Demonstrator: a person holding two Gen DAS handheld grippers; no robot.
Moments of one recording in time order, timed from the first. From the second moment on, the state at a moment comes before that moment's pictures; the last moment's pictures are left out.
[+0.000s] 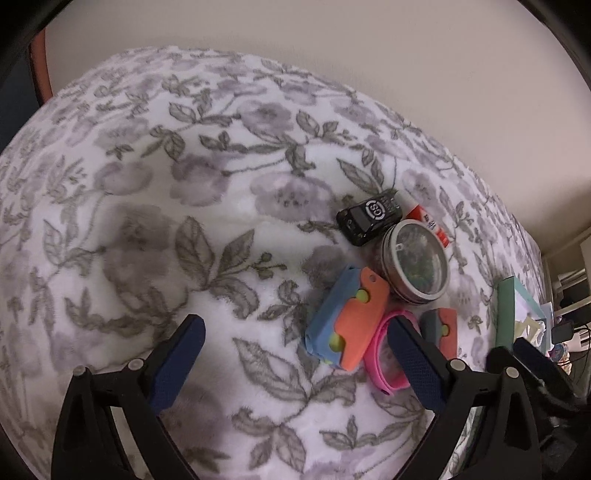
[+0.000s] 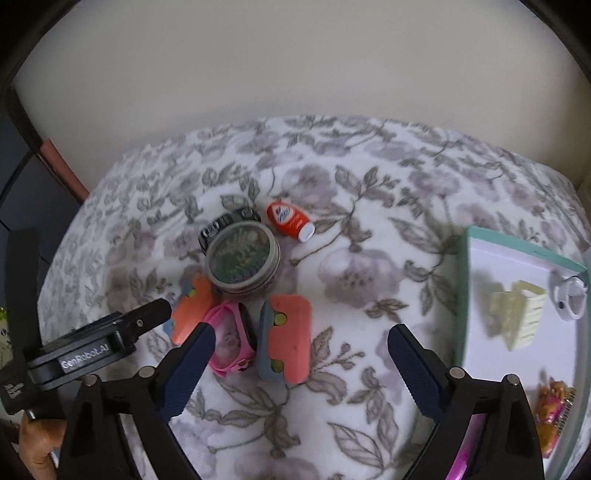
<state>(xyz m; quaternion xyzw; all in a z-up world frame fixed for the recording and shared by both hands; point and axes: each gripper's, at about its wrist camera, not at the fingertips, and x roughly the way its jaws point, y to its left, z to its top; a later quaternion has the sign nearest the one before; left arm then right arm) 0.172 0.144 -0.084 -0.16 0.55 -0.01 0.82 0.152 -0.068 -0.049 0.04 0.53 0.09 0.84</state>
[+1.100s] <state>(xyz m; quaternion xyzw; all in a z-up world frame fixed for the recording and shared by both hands) 0.192 0.121 -0.106 -0.07 0.56 0.01 0.83 0.170 -0.059 -0.097 -0.02 0.56 0.06 0.83</state>
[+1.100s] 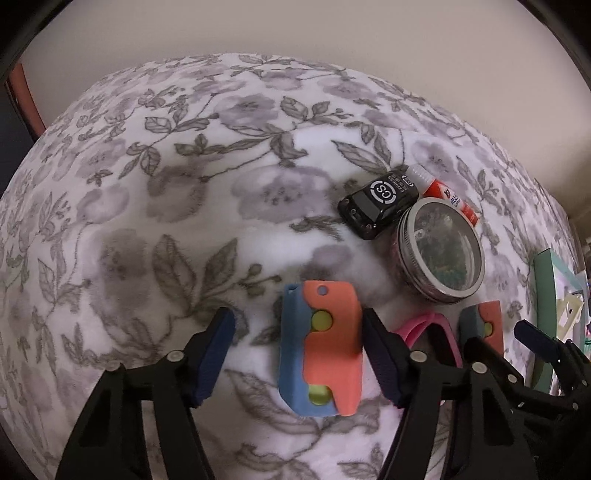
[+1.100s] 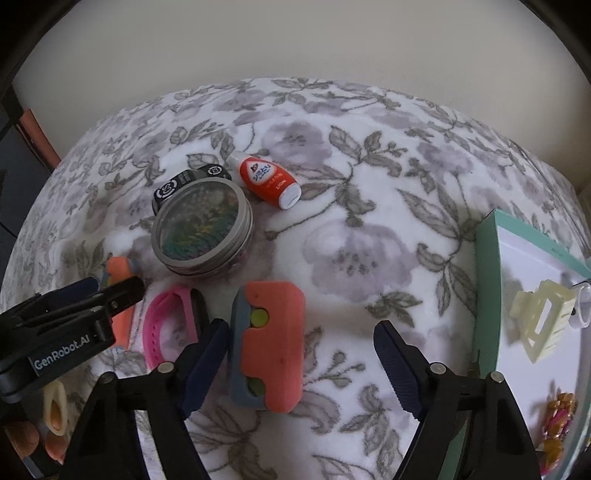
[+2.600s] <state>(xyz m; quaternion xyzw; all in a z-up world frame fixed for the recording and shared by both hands) 0.165 0.085 -0.028 -0.09 0.53 0.00 0.84 0.148 -0.078 -0.037 0.05 0.52 0.09 0.85</state>
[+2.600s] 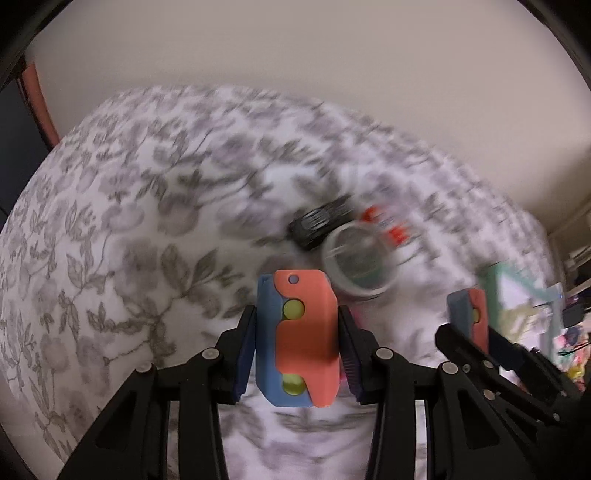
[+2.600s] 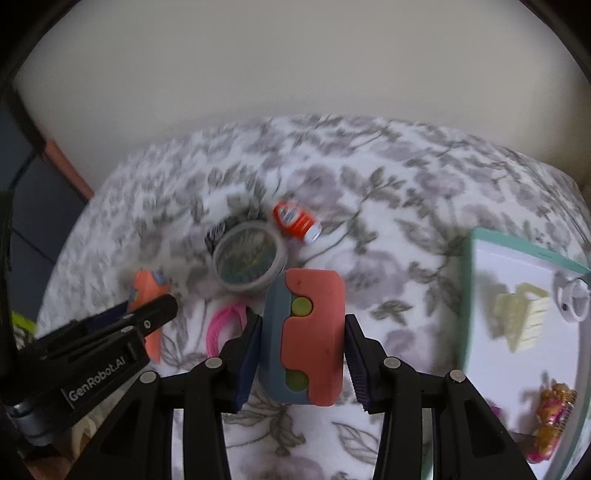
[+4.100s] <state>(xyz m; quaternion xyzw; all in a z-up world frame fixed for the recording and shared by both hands) 0.153 -0.165 -0.061 -0.04 0.59 -0.15 0.79 0.127 -0.333 -0.042 0.16 0.56 -0.12 0.80</state>
